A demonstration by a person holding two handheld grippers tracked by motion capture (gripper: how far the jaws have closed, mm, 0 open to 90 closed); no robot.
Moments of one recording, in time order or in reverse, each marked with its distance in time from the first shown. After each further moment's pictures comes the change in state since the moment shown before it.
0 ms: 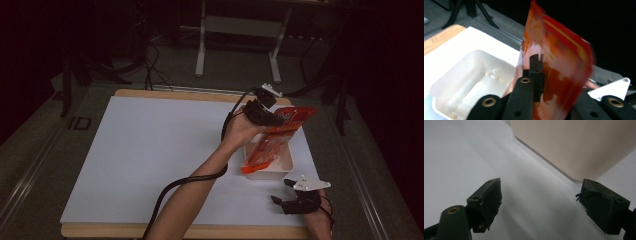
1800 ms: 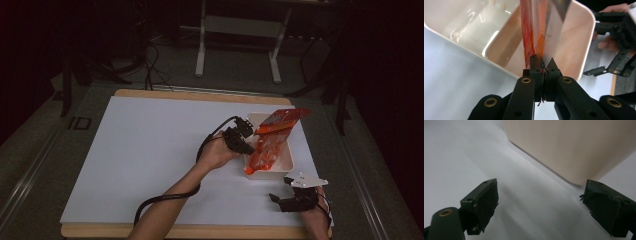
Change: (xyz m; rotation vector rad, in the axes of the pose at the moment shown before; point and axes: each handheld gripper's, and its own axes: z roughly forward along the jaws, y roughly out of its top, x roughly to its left) left arm 0.014 -0.088 0.012 0.292 0.078 0.037; right arm 0.000 0.005 0.006 0.014 -0.025 0.043
